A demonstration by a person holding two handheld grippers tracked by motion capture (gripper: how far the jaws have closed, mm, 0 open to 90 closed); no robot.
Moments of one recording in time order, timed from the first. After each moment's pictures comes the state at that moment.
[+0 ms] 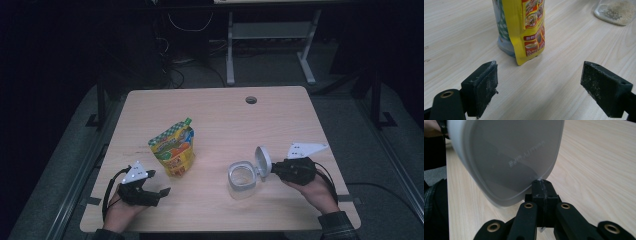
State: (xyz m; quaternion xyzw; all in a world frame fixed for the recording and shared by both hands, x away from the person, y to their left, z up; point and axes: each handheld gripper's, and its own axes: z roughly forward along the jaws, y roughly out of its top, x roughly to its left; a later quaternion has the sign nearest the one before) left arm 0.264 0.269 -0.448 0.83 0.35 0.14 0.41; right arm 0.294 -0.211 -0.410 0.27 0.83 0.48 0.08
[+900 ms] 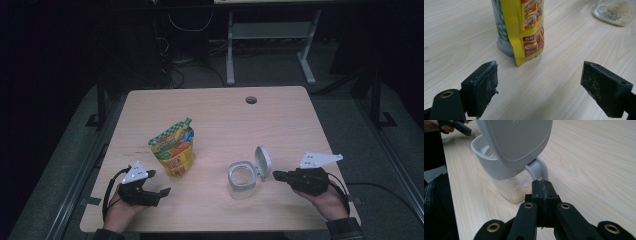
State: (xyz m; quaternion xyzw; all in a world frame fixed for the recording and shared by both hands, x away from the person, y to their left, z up) left arm 0.264 0.269 -0.447 0.83 0.35 0.14 0.41; right arm 0.268 -0.236 -0.419 0.30 0.83 0.47 0.08
